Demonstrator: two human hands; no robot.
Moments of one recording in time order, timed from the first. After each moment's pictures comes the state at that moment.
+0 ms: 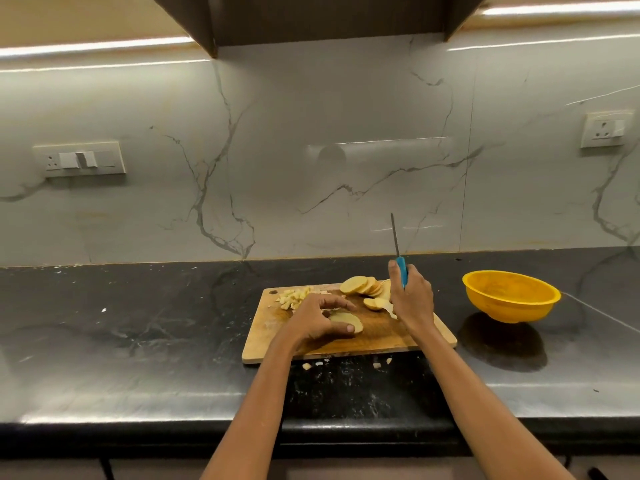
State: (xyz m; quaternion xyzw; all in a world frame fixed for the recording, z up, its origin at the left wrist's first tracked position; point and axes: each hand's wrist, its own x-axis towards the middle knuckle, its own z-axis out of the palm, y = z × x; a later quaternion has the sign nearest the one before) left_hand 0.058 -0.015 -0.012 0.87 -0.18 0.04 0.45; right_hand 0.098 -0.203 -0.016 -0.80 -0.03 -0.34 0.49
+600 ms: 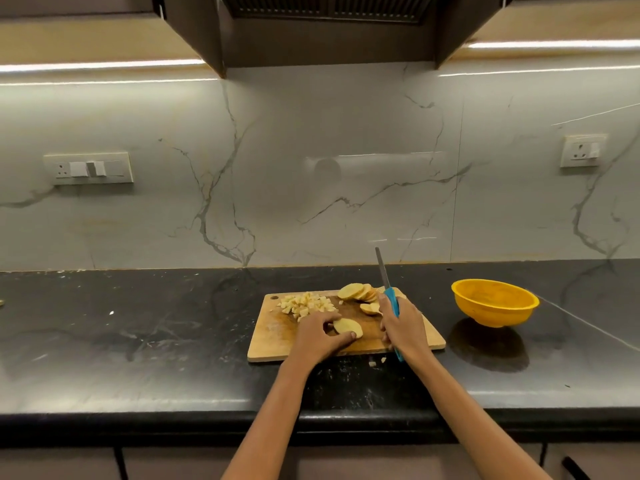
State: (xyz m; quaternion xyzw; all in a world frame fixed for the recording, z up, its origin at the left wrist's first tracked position) left_hand 0.038 -0.026 -0.038 0.91 -0.10 0.16 0.37; right_hand 0.045 -0.197 -0.028 -0.82 -0.03 -0.23 0.52
